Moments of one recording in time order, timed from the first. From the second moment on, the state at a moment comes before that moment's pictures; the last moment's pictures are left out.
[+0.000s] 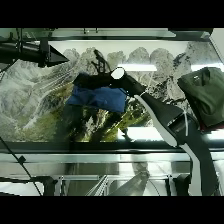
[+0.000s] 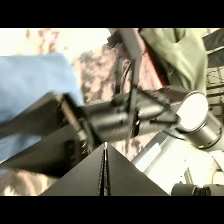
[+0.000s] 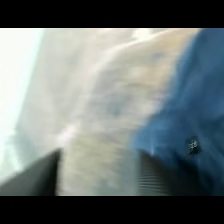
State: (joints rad) left arm 0.13 -1.63 1.76 0.55 -1.49 -1.24; right arm 0.60 -2.17 2.04 -0.39 0.74 1.24
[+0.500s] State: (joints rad) left arm 0.15 -1.61 1.67 0.55 -1.50 -1.20; right arm 0.44 -2.00 2.03 -0.45 1.08 1.30
